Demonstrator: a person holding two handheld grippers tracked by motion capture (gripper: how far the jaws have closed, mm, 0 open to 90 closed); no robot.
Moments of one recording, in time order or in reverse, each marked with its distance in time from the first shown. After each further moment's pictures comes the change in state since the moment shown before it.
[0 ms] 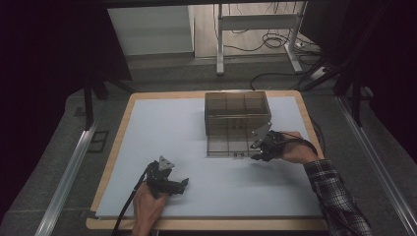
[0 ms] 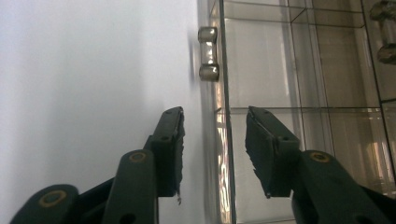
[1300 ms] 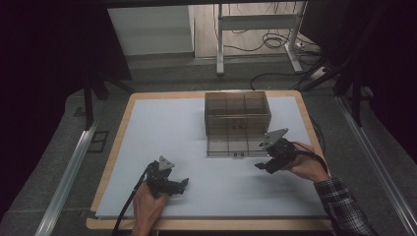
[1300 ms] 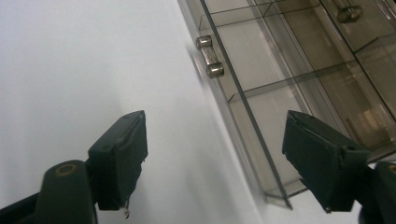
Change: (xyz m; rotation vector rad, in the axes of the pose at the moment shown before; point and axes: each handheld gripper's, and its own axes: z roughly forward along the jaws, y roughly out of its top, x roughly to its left) left arm 0.000 0.000 0.000 -0.001 0.000 0.000; right arm 0.039 -0.013 -0.024 -0.088 -0.125 0.290
